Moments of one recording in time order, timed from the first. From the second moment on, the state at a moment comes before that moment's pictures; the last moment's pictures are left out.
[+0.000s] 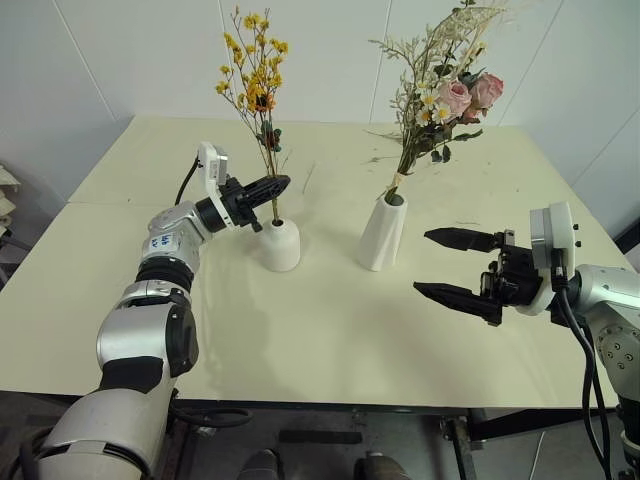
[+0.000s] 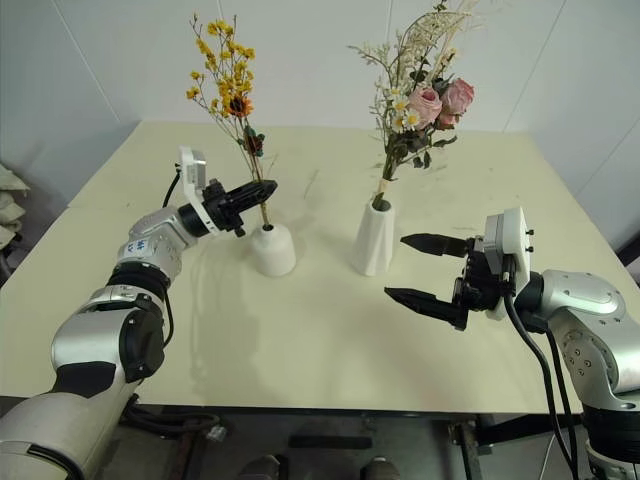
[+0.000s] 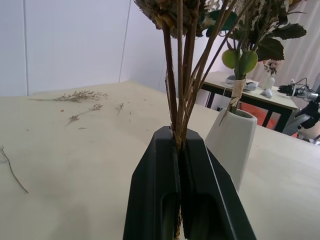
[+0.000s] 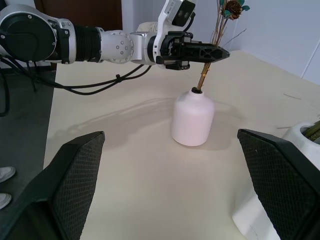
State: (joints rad) left arm -1.24 0.41 0.27 1.22 -0.30 -0.03 -1.16; right arm -0.36 -0.80 -0.24 -0.31 0.77 0.46 1.08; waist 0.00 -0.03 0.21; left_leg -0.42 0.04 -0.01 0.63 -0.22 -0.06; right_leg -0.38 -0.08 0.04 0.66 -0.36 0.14
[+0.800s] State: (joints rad) left arm -1.24 0.40 0.25 1.23 -0.24 -0.03 -1.18; right arm -0.36 -0.80 -0.24 -0.31 0.77 0.46 1.08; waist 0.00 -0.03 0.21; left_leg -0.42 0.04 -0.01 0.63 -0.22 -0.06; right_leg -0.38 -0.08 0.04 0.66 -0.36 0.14
